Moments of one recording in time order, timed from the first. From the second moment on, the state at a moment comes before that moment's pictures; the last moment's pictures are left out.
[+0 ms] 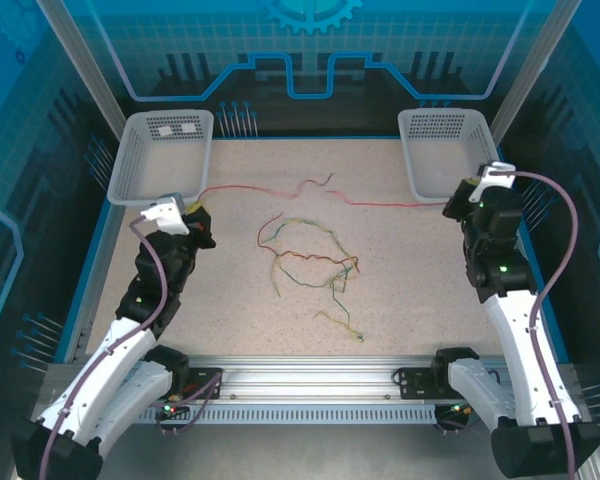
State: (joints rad) left arm -0.28 0.71 0.55 0.06 -0.24 -0.38; right arm 0.01 0.86 0.95 -0.35 0.23 0.21
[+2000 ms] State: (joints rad) left arm -0.52 0.81 0.70 0.48 0.58 -0.51; right arm -0.15 2.05 1.53 0.02 0.21 0.13
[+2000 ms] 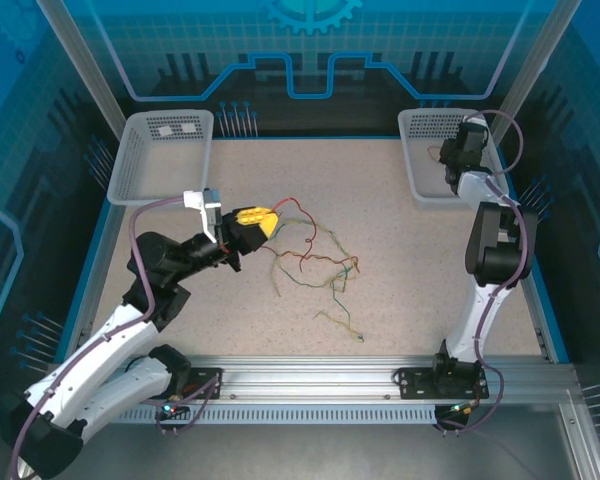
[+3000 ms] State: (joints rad) left arm -0.45 0.97 0.67 0.61 0.46 -0.60; right arm 0.32 0.87 0.53 0.25 -0.43 0.01
